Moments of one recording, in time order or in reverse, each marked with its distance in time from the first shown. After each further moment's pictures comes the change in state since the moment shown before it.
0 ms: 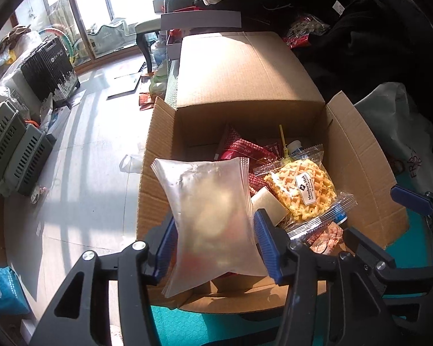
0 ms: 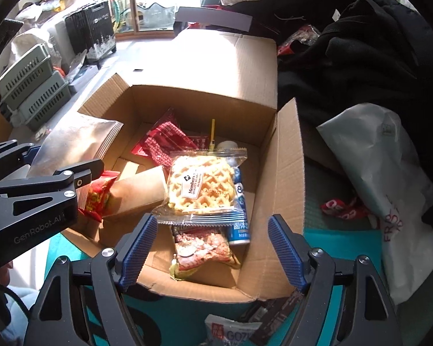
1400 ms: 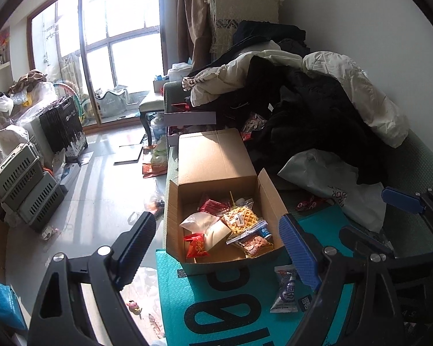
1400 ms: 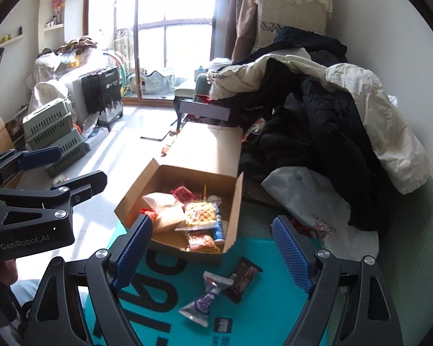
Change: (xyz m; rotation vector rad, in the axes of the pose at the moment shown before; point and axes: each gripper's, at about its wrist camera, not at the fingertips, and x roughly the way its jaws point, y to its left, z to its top) left arm -0.247 -0.029 -0.056 0.030 -0.367 -0.050; right arm -0.239 -0.006 -0.054 0.036 -0.336 -0.025
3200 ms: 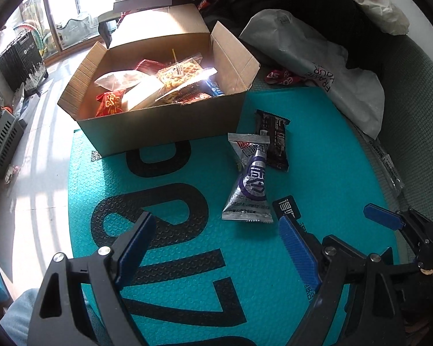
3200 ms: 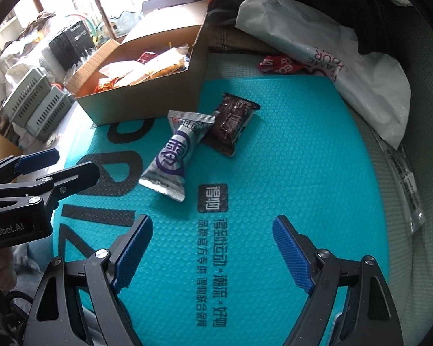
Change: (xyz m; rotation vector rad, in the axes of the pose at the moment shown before) left arm 0.111 -0.081 -0.166 0.000 0.429 -0.141; right arm 0.078 -0.055 -0.213 0.223 0.406 0.052
